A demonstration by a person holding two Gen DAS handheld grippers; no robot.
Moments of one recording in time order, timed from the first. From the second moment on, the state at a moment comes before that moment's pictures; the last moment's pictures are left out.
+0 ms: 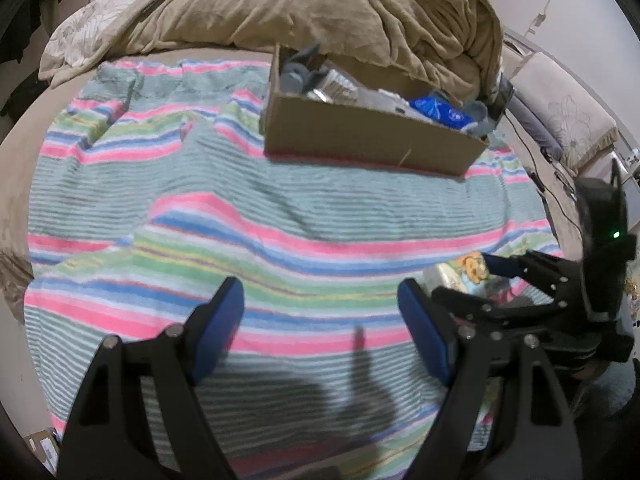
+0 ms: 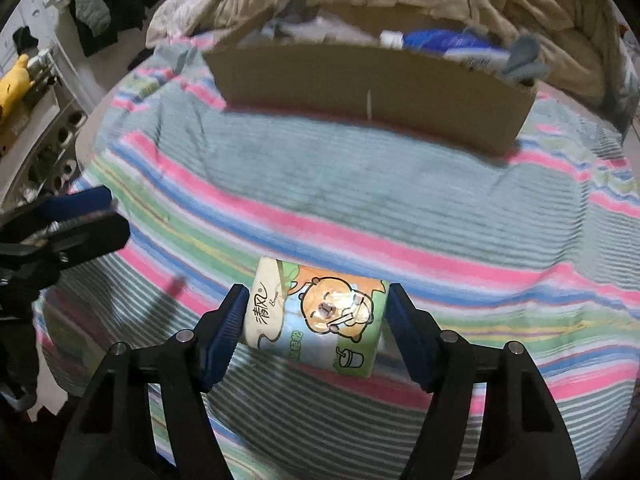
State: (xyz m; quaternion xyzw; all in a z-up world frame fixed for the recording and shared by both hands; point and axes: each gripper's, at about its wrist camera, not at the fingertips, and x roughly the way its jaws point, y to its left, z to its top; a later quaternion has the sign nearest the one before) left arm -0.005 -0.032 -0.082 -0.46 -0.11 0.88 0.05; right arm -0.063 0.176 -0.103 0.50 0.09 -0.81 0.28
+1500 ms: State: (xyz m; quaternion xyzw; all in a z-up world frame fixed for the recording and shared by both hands) left arm -0.121 -0.074 -0.040 -0.39 -0.10 0.92 0.02; right arm -0.212 0.142 -0.016 0.40 0.07 -0.87 0.29
